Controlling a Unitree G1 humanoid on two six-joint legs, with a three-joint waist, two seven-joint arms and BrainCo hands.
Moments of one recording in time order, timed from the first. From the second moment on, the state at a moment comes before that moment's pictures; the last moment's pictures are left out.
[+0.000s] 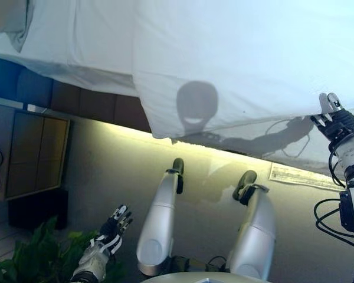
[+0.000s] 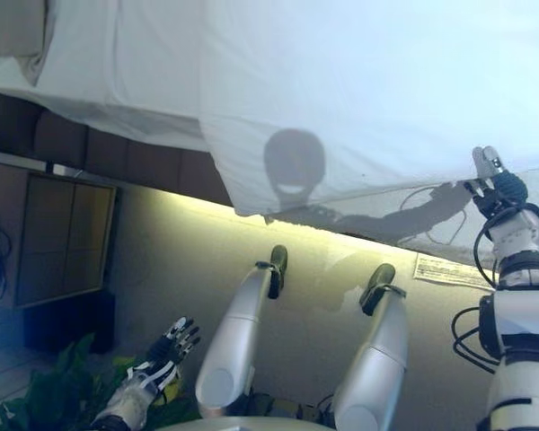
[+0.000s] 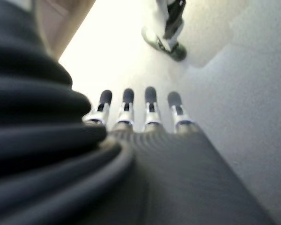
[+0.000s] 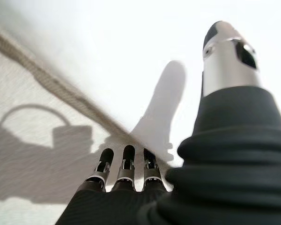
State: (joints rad) left arm 0.00 0.31 -0.17 1.00 -0.94 -0.16 -0.38; right arm -0.90 -0.84 0.10 1.30 1.13 0.10 0.23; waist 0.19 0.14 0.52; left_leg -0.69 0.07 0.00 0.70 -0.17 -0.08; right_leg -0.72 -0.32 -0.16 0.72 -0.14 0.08
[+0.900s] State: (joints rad) left arm -0.04 0.40 -0.17 0.85 -0.90 -0.16 -0.35; right arm -0.86 -0.88 0.07 1.26 1.06 0.12 0.38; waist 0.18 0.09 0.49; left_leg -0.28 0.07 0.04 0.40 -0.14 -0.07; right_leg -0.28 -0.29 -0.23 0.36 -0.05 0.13
